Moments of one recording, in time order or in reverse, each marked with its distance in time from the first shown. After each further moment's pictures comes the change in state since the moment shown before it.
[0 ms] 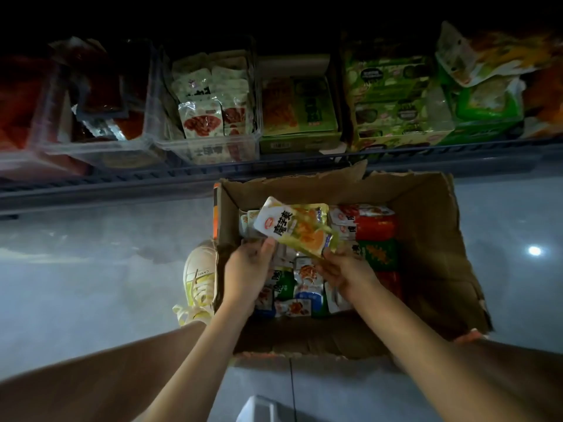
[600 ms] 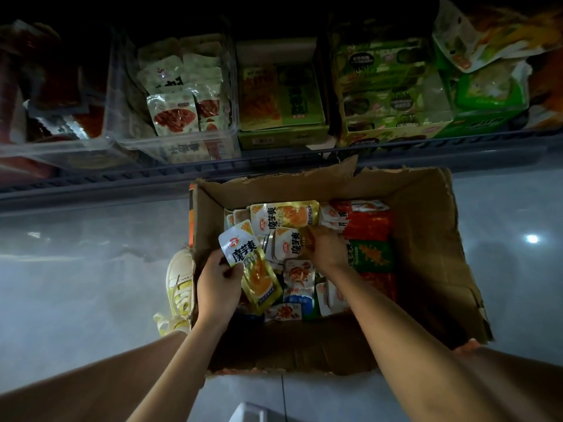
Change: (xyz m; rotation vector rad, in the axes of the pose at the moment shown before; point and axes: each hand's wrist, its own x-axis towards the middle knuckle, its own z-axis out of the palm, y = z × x) left_hand 0.019 -0.037 0.002 0.127 0.146 0.036; right_hand 0.104 0.001 -0.004 -1.604 0.060 -0.766
